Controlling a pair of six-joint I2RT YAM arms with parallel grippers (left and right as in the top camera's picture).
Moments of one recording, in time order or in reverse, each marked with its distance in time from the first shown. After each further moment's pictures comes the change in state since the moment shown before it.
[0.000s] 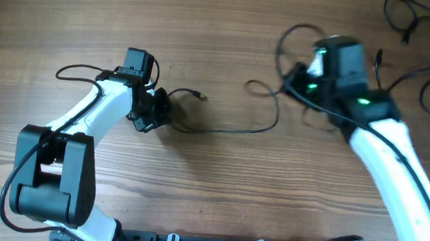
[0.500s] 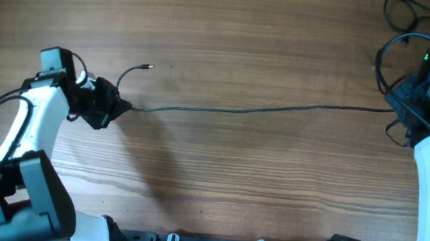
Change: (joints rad) left arm 0.424 -0.119 0.000 -0.083 0.238 0.010; right arm -0.468 -0.065 0.009 -0.172 0.442 -0.106
